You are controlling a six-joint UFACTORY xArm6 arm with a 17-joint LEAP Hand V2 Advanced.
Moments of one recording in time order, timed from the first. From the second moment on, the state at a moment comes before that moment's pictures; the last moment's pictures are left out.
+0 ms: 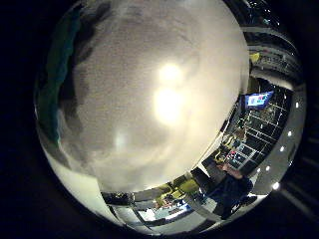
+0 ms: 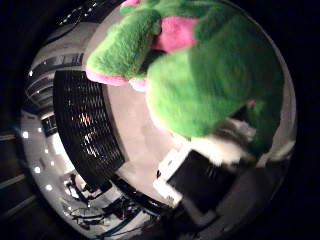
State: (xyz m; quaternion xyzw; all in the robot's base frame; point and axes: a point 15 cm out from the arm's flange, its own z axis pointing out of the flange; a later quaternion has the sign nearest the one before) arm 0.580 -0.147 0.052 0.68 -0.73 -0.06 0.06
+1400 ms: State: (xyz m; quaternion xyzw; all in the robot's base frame) arm 0.383 0.098 0.263 0.77 -0.64 0.03 0.00
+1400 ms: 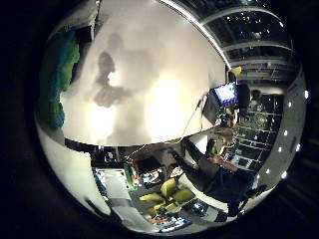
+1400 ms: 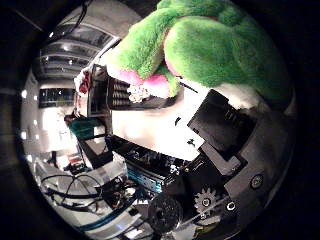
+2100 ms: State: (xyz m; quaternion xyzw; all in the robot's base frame) arm 0.485 0.220 0.217 0.82 -0.57 0.09 -0.01
